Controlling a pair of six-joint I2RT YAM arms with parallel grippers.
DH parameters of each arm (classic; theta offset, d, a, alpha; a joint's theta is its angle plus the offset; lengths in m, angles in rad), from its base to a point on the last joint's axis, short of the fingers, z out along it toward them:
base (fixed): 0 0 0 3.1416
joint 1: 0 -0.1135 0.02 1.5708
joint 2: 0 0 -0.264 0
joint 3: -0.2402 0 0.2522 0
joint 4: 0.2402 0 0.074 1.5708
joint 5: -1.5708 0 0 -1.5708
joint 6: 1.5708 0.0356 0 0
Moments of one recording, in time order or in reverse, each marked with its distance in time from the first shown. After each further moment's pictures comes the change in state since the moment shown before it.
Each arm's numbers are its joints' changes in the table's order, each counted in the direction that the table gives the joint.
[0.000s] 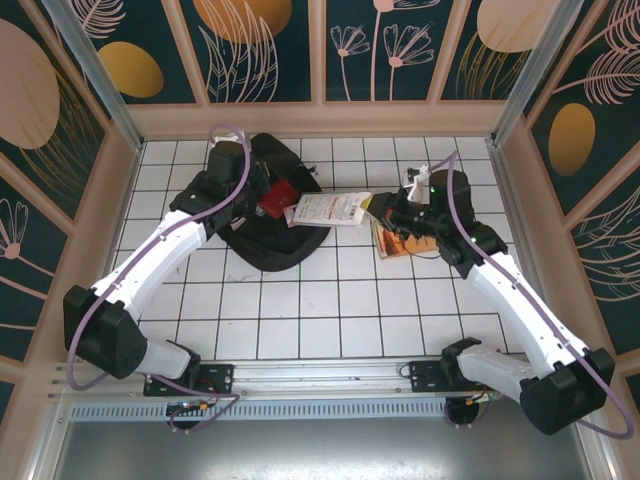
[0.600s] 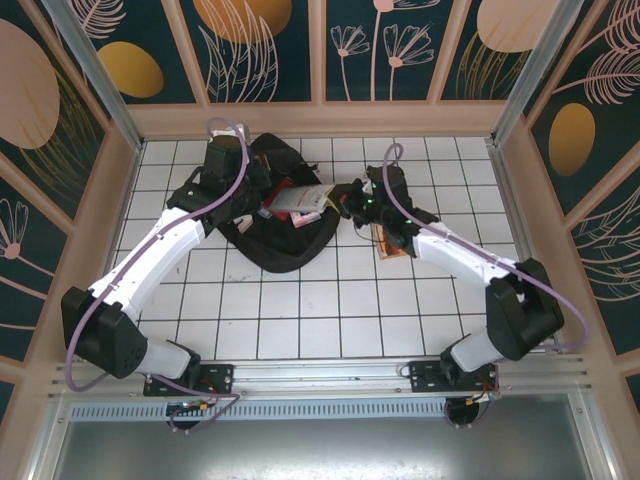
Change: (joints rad) left arm 0.000 0.002 -0.039 0.013 -0.011 0.000; right arm -0.143 0.435 -0.017 -0.447 -0.228 0.232
